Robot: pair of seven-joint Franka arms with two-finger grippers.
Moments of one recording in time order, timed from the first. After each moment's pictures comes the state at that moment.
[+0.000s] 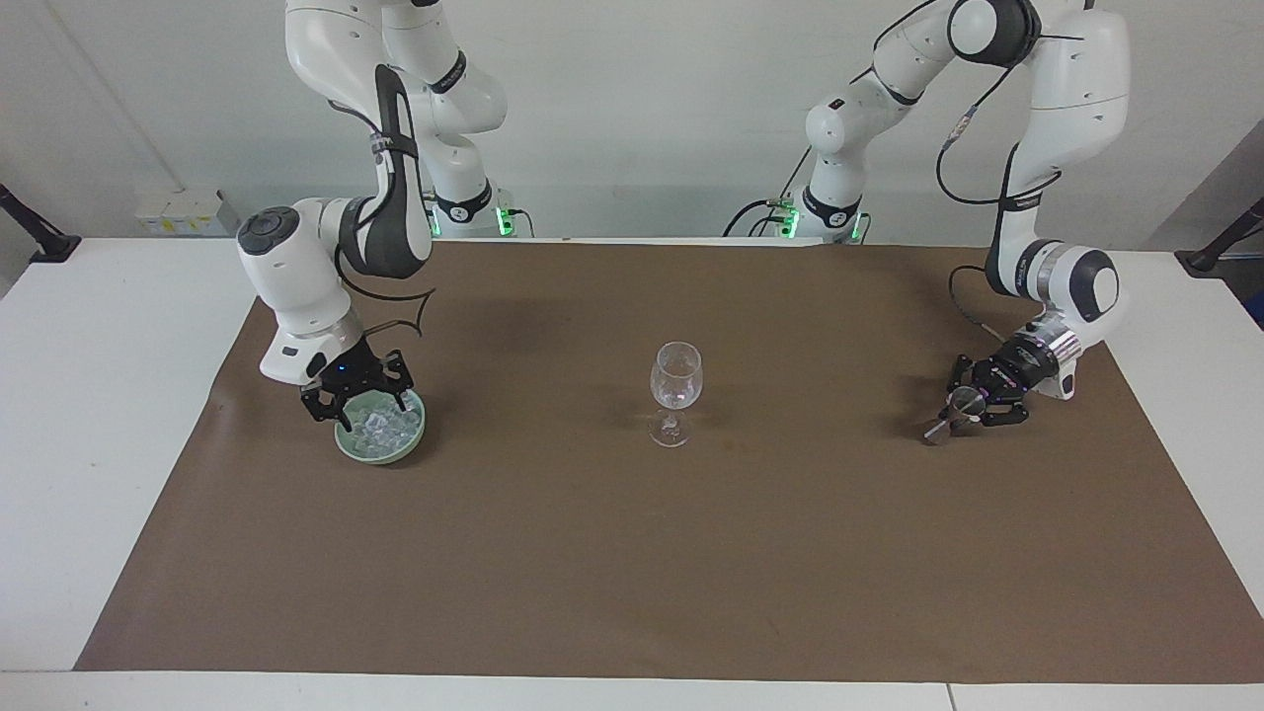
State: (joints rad) left arm 0.57 0.39 -0.15 -2.17 -1.48 1.84 -0.66; right arm 0.01 0.16 -0.10 -2.14 0.12 2.42 -0.64
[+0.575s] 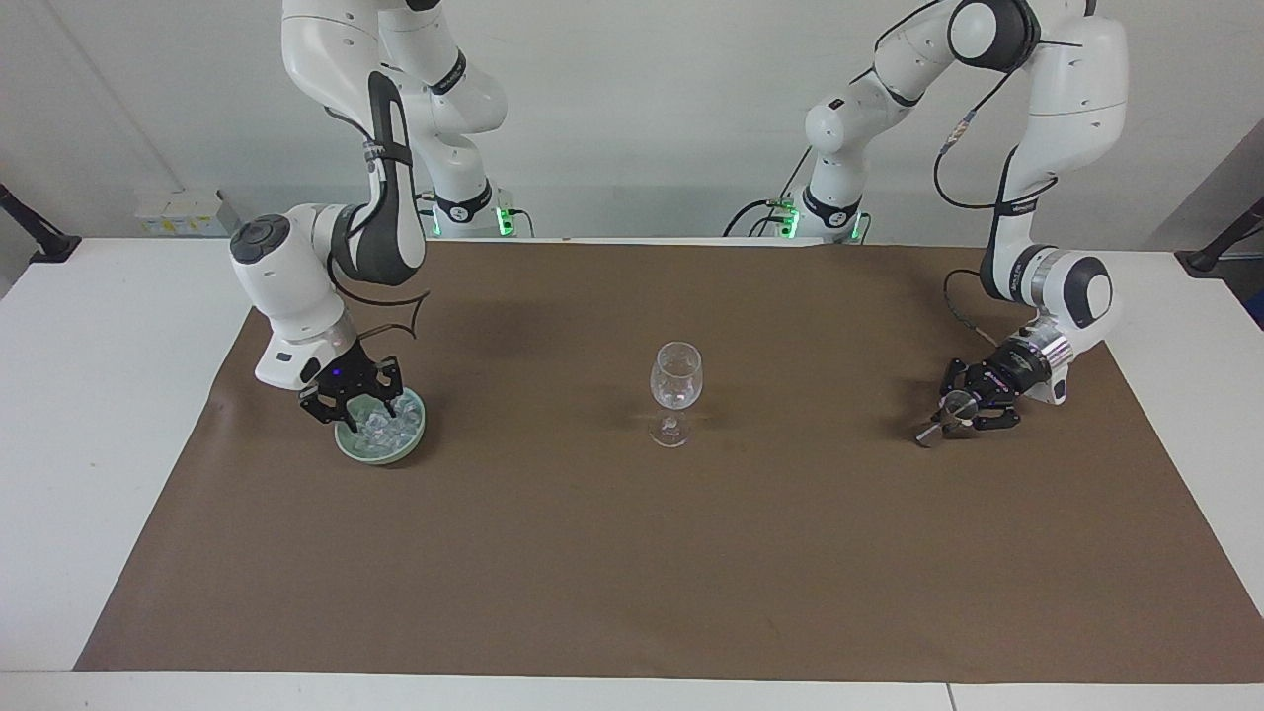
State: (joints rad) left arm 0.57 0.40 -0.15 -2.16 -1.48 1.84 -0.66; right arm 0.01 0.18 -0.10 -2.14 0.19 2.42 -0.64
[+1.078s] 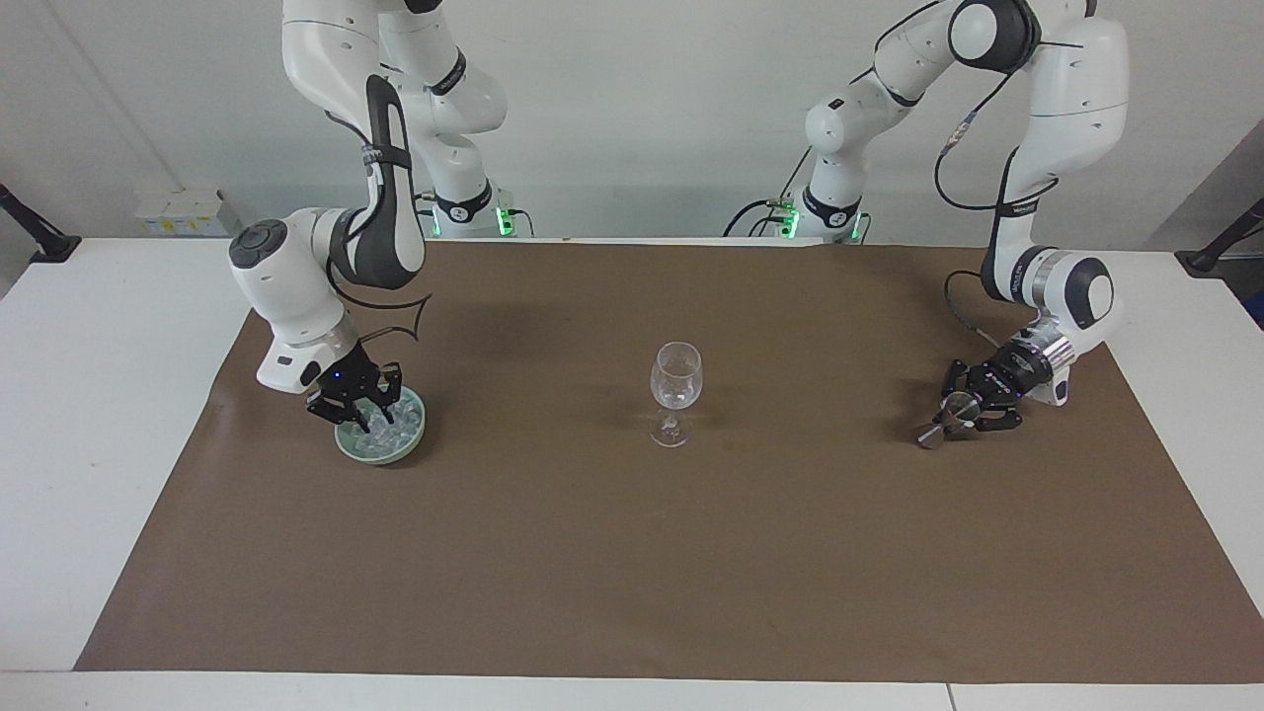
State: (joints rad) left arm 0.57 0.41 -0.15 -2.16 -1.48 1.84 -0.66; right arm 0.01 0.18 -0.10 -2.13 0.19 2.43 -0.65
